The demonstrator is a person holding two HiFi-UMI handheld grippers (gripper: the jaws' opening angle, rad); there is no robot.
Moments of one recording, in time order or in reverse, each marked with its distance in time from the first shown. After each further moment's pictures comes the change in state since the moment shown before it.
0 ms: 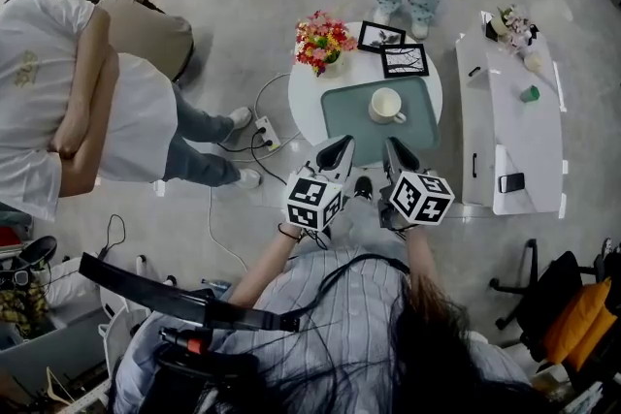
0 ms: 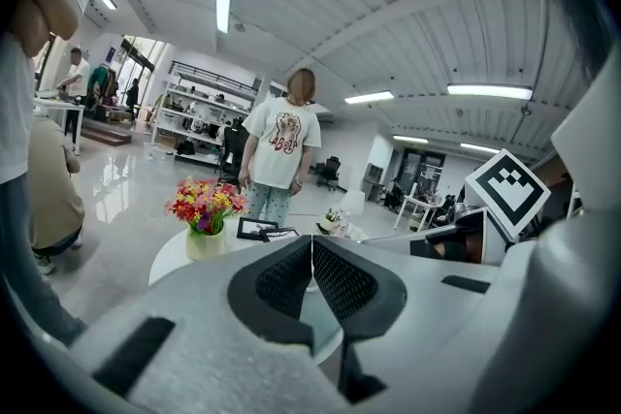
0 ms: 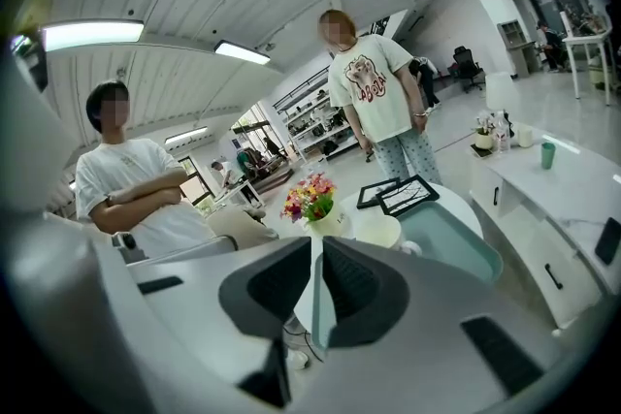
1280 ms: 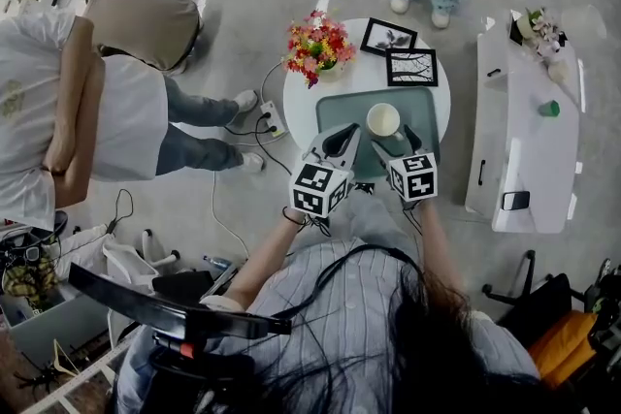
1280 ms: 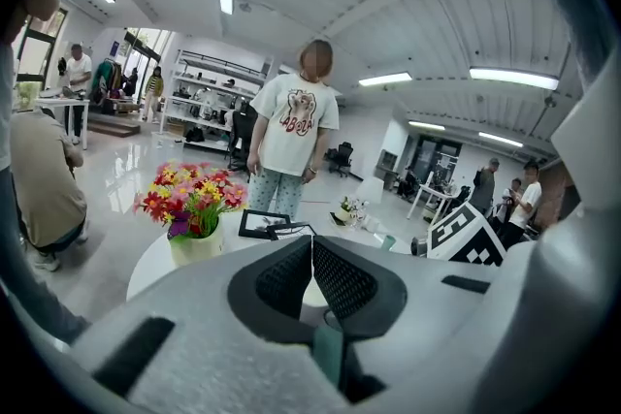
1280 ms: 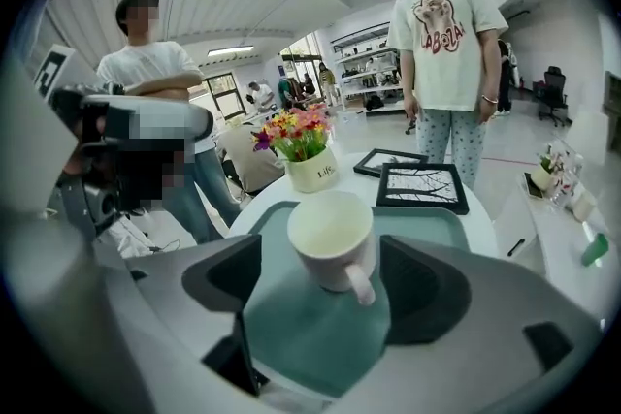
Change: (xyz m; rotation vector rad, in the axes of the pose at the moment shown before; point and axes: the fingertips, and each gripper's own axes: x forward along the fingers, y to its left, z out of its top) left arm 0.103 0.031 -0.001 -0.023 0.092 0.070; right arm 0.113 -0.098 -0.036 -0.426 0.349 0.116
